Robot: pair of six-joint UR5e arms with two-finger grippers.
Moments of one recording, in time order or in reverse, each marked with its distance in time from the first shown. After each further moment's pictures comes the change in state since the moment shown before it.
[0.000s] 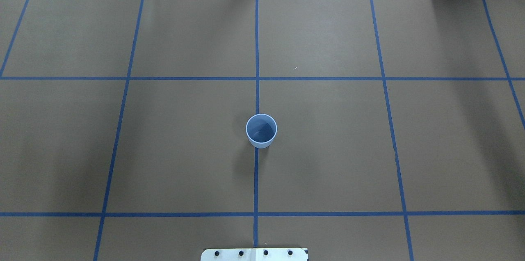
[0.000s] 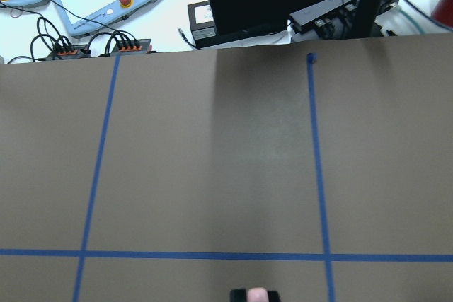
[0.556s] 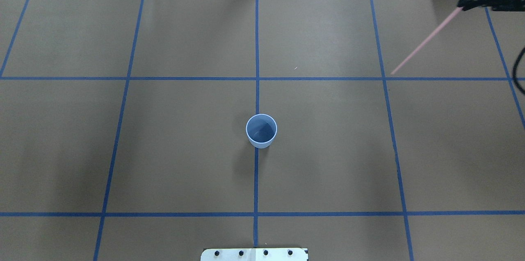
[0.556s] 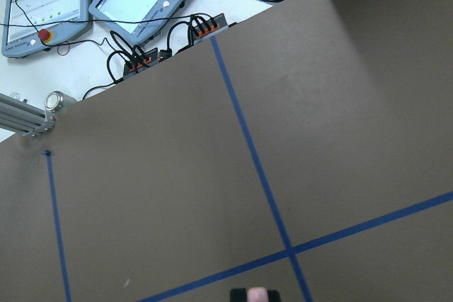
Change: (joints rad) left arm -0.004 0.006 -0.005 -0.010 -0.013 -0.008; right arm -0.484 0.262 0.121 -0.051 -0.310 0.869
